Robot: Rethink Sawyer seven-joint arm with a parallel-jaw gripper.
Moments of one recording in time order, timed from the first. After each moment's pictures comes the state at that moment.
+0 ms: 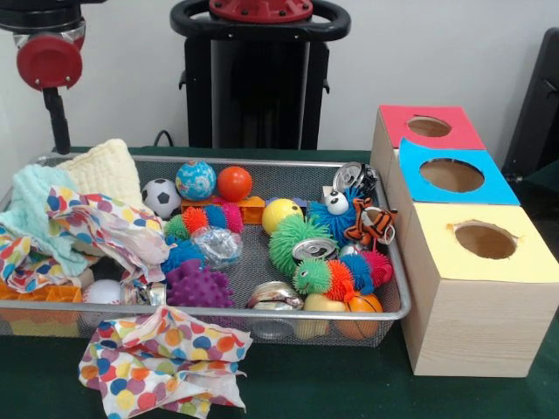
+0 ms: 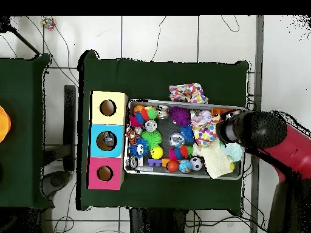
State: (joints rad) arm -0.55 -0.71 -0.05 1.46 0.00 0.81 2.37
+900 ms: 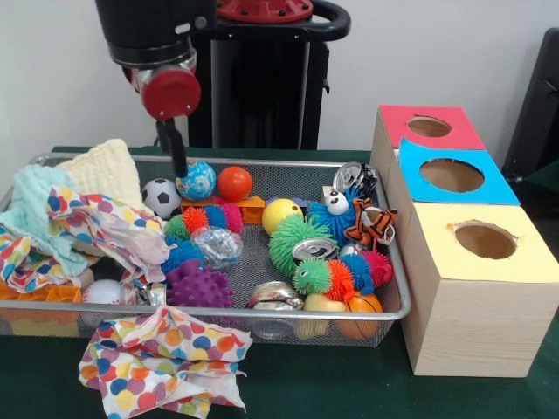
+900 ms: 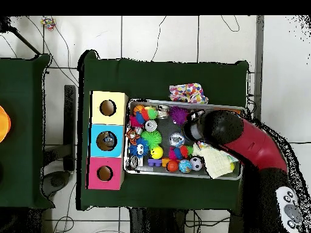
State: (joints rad) arm -0.43 -0.68 -0.05 1.56 0.10 0.76 2.37
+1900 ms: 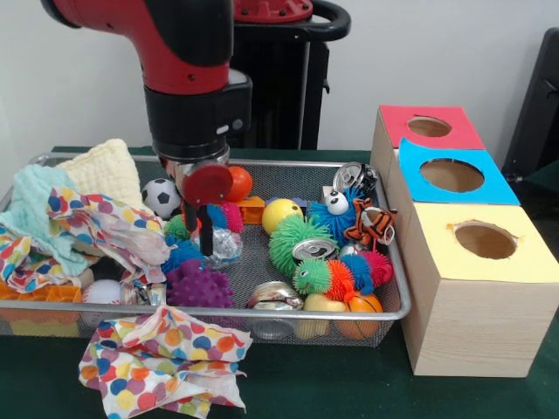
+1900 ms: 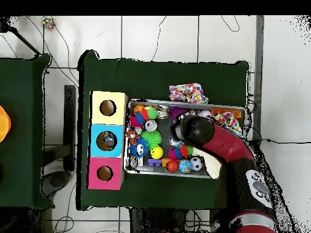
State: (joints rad) arm -0.39 -0.51 -0.05 1.59 0.12 0.47 2.37
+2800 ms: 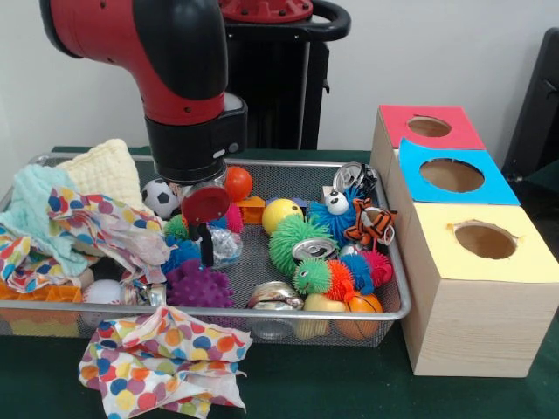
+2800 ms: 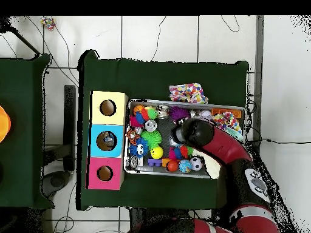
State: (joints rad) arm -0.41 -0.45 -0.05 1.59 0.13 0.47 2.37
